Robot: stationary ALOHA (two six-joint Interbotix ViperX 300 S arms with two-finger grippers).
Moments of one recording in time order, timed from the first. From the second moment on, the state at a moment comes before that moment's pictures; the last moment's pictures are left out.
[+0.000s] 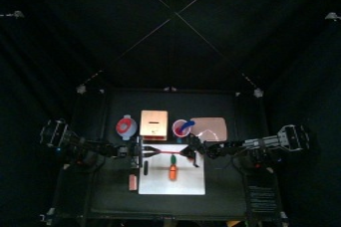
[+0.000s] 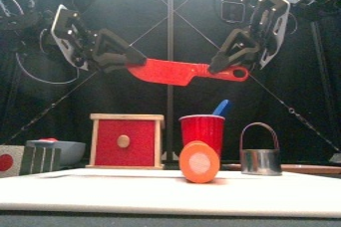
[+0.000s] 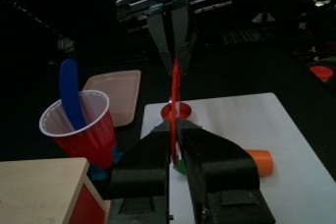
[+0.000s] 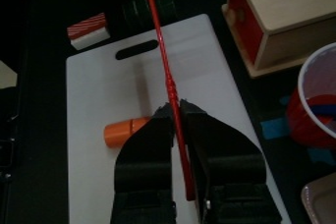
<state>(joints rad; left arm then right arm) -0.13 -0.14 1.05 -0.28 -0.85 0.33 0.06 -0.31 0.85 -0.96 0.06 1.25</state>
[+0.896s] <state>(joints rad) -0.30 0.16 0.91 -0.30 -0.85 0.32 0.33 -0.26 0.91 -0.77 0.19 1.25</state>
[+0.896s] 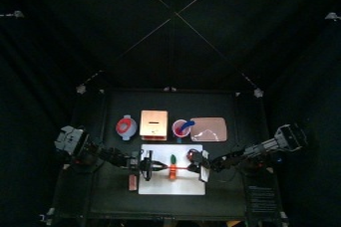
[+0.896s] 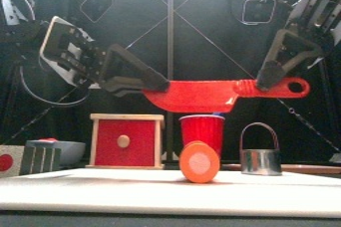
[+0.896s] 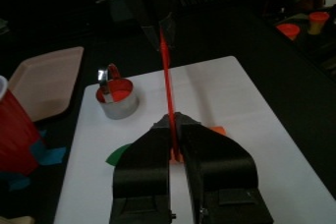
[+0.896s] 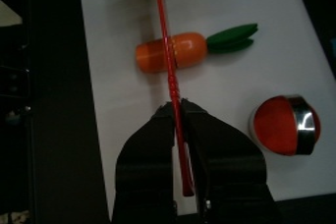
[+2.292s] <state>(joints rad) -0.33 0.21 0.87 -0.37 -0.73 0.34 0.39 -0.17 0.86 -0.73 0.32 1.25</state>
